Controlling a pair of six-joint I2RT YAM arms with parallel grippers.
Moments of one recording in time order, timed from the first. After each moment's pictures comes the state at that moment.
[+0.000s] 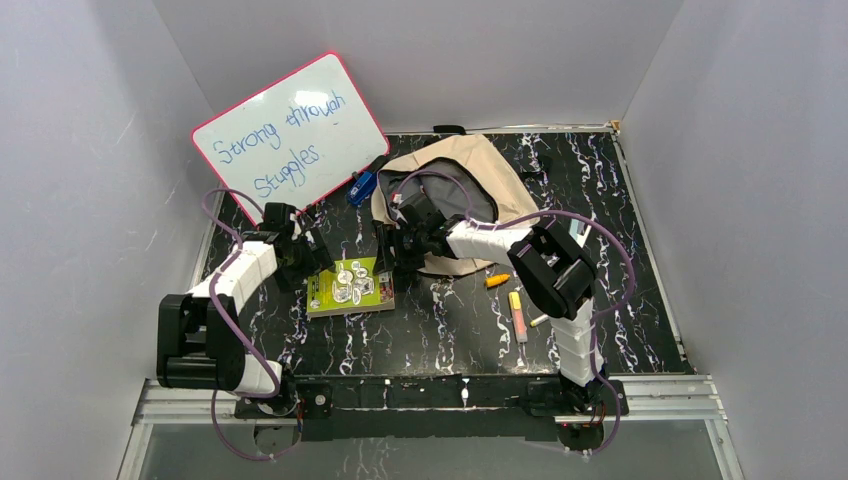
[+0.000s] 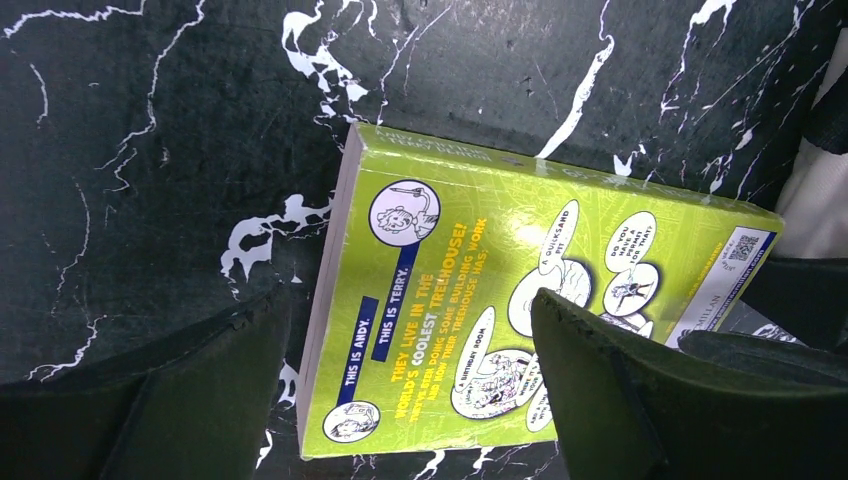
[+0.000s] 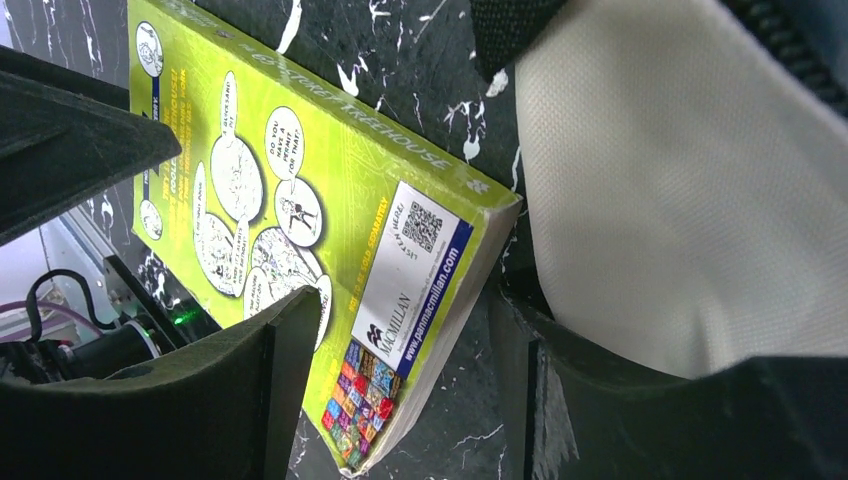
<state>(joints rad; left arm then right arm) -0.06 1.40 0.80 -0.58 0.09 -0.48 0.83 2.04 1.35 -0.15 -0.36 0.62</state>
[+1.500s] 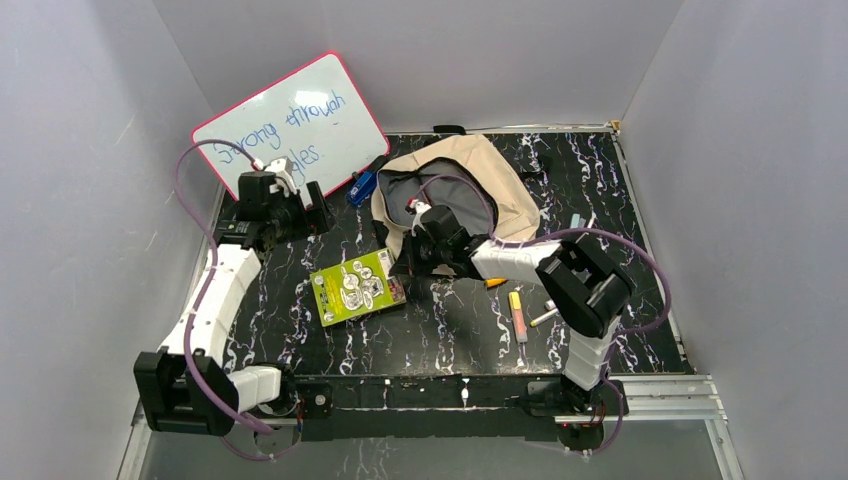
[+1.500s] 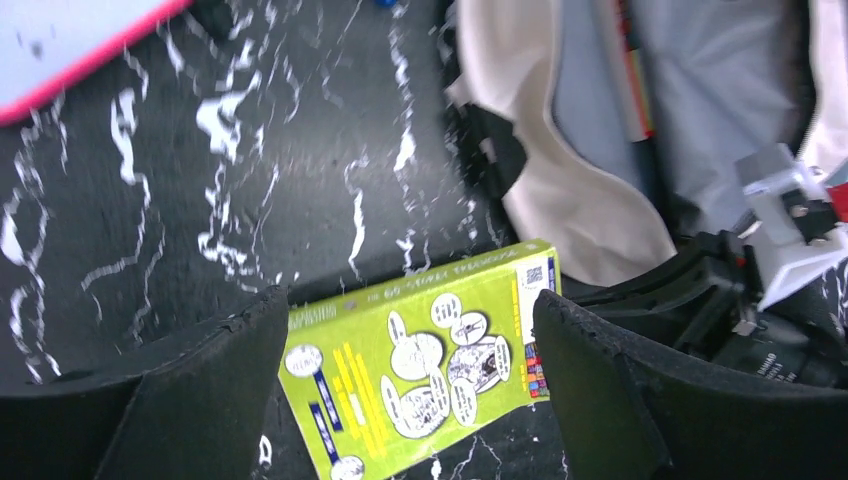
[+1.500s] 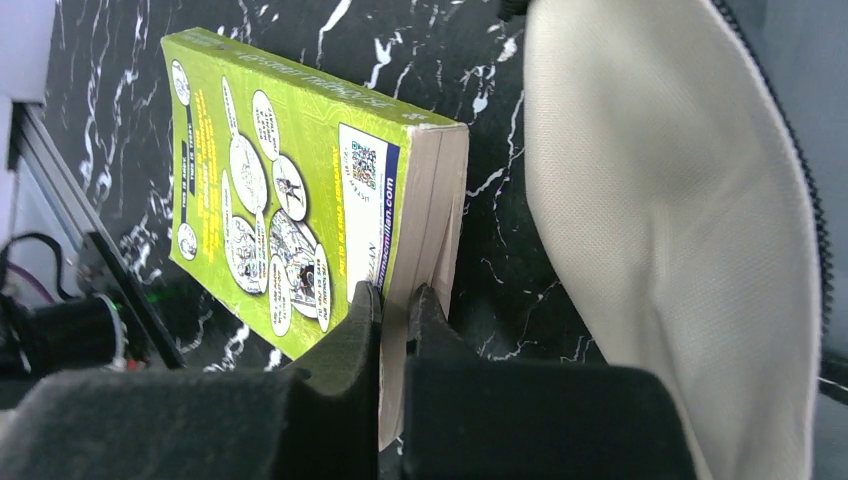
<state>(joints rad) -0.09 1.21 0.99 -0.56 0.18 -0.35 0.83 1.84 1.05 0.11 -0.31 0.59</state>
